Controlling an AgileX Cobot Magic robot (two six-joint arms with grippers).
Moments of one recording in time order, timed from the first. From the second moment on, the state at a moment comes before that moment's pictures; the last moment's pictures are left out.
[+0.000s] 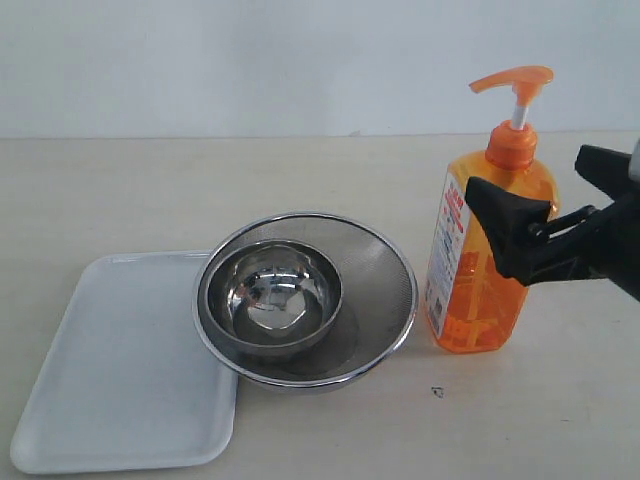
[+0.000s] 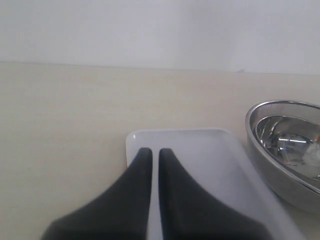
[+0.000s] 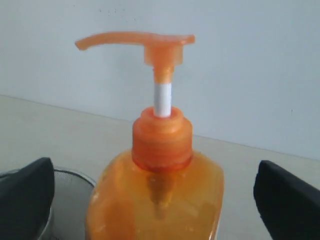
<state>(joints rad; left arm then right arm) -0.09 0.00 0.00 -0.09 0.30 0.00 0.31 1.25 -0.23 -0.18 -0.90 0.13</state>
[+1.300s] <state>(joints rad) -0.09 0.00 0.00 -0.09 0.30 0.00 0.33 1.78 -0.32 -0.14 -1.21 0.12</state>
